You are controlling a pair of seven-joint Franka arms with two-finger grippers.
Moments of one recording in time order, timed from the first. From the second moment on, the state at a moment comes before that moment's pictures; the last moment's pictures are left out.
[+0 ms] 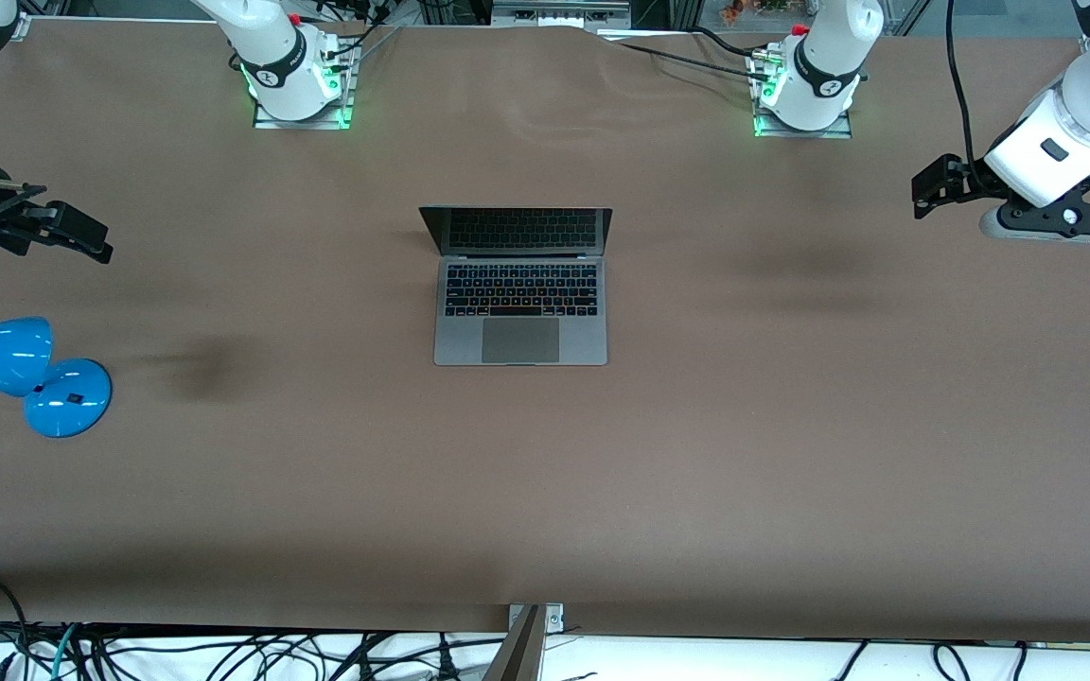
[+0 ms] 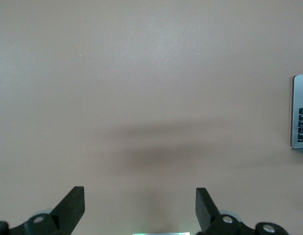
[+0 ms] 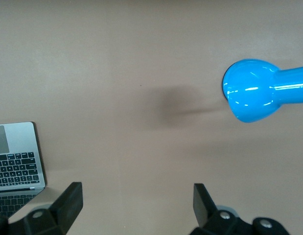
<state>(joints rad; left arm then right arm) -0.08 -0.08 -0.02 -1.76 0.05 1.57 -0.02 0.08 0.07 -0.07 -1.56 -0.03 1.60 0.09</state>
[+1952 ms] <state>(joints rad) -0.10 0.06 -0.55 -1.76 -0.12 1.57 -0.69 0.27 0.15 -0.02 -1.57 0.02 1.30 0.08</state>
